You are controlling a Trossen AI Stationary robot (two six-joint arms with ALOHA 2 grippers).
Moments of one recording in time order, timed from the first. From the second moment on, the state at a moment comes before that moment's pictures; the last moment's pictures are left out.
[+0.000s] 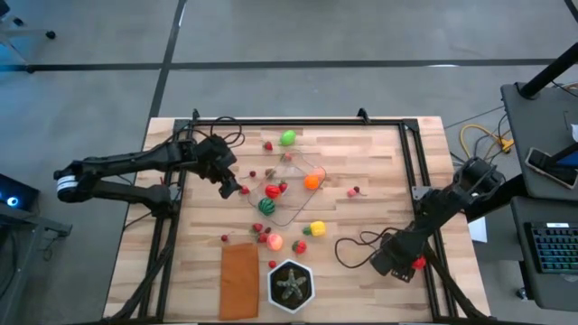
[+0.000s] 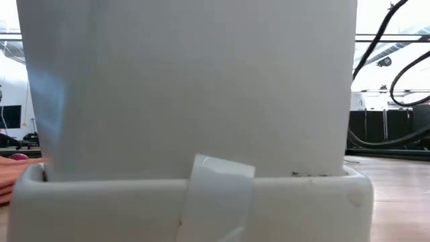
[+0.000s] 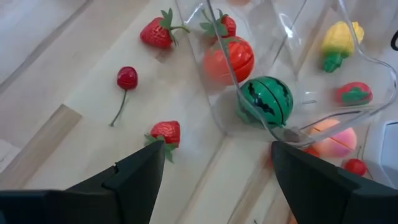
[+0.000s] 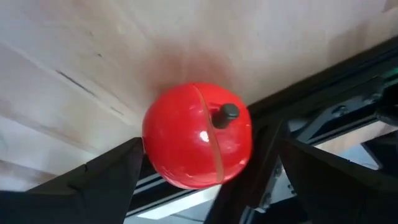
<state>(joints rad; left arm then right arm) 0.36 1.01 0.76 -0.71 0.18 -0.33 0.74 1.61 0.85 -1.15 -0.45 1.19</state>
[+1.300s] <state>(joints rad) 0.36 1.06 0.79 -0.64 0.18 -0.34 0.87 1.64 0.82 -0.98 -0.44 1.41</state>
